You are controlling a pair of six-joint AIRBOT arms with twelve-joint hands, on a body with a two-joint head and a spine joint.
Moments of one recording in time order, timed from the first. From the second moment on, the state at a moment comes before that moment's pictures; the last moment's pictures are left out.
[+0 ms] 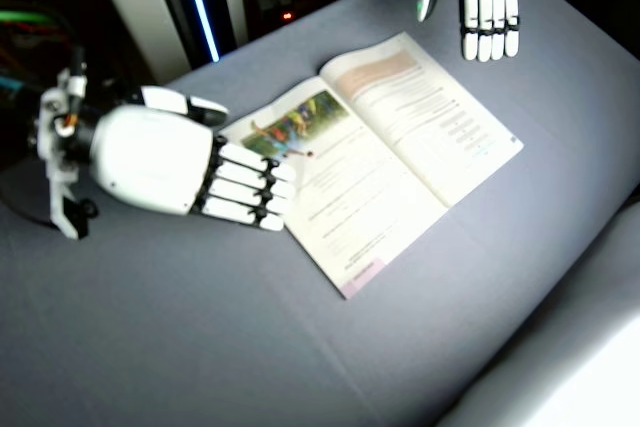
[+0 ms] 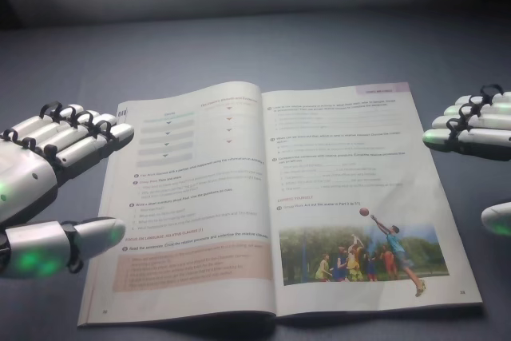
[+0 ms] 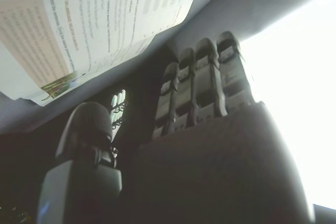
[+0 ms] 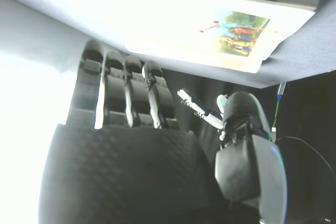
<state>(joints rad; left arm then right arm) 1.04 -0.81 0.96 -0.15 -0.98 0.91 -0.81 -0.84 1.17 -0.51 0.66 -0.40</state>
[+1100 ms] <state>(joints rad) 1.04 -0.81 0.96 -0.15 -0.98 0.90 -0.66 -0.95 1.25 -1.15 0.50 -0.02</state>
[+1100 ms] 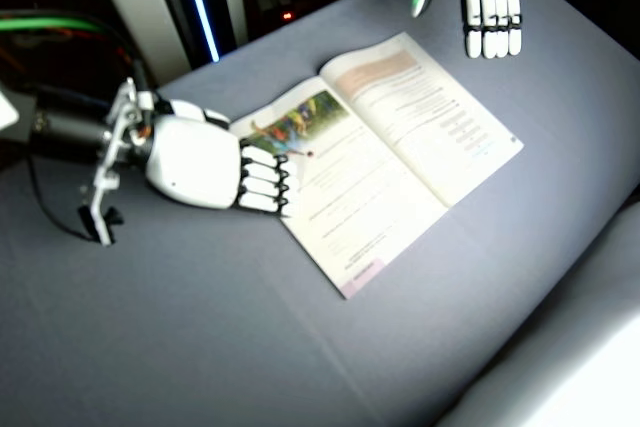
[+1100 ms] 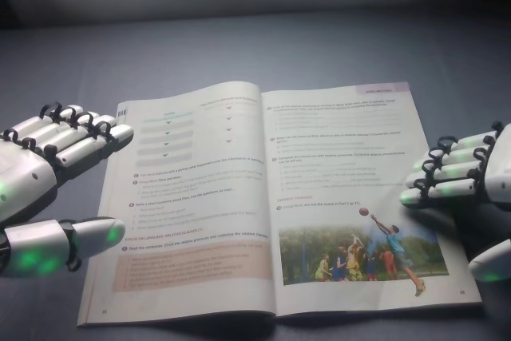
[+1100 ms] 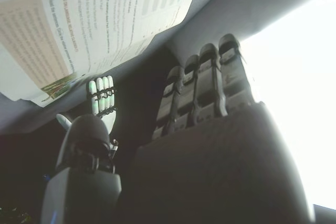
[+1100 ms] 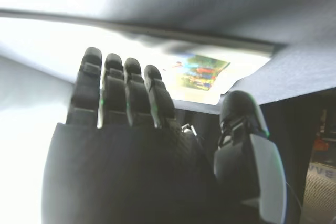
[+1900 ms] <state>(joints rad) 1.06 -0.79 0.97 -0.17 -1.01 0.89 -0.63 -1.18 1.37 -0.91 0.57 -0.09</state>
